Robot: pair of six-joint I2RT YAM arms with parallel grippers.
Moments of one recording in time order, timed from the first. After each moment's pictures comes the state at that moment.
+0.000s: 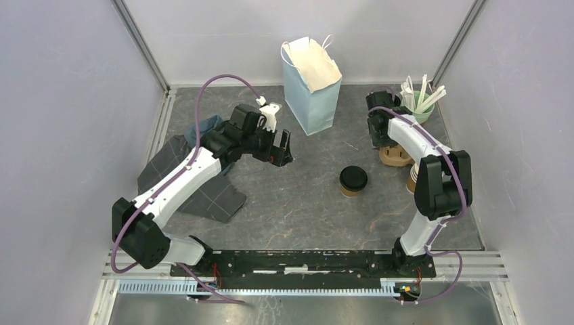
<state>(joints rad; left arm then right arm) -0.58 1.38 1.23 -0.59 0.22 -0.18 0.18 1.76 1.35 -0.74 0.36 0.06</state>
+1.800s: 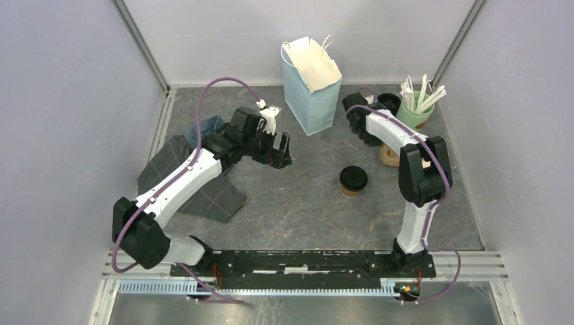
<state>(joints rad) -0.58 1.37 1.20 -0.57 0.22 -0.18 0.32 1.94 1.50 -0.86 0.76 0.15</state>
